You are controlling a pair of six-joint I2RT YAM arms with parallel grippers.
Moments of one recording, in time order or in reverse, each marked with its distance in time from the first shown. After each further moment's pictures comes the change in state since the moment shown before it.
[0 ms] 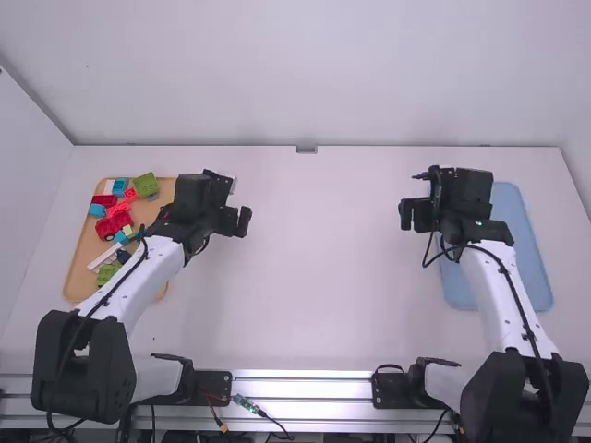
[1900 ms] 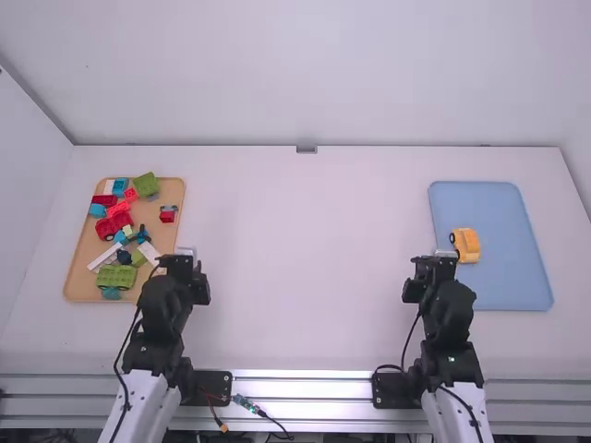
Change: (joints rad) left arm 0.116 -0.946 -0.828 0.192 -0.101 -0.064; right arm 0.053 -0.941 -0.892 0.389 0.161 0.167
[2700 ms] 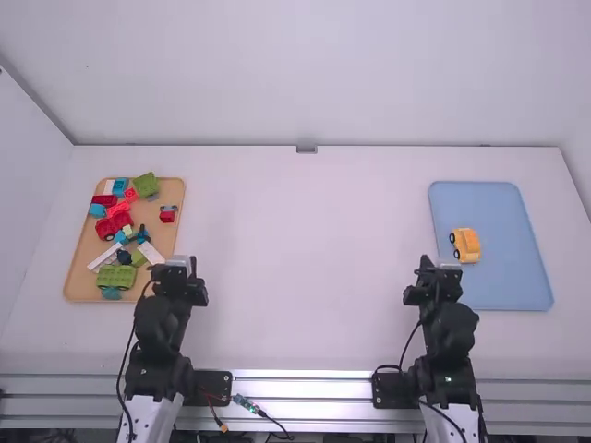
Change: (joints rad) left arm 0.000 -0.325 -0.069 0.007 0.000 0.000; right arm 0.000 -0.303 -0.072 0.007 -0.002 -0.001
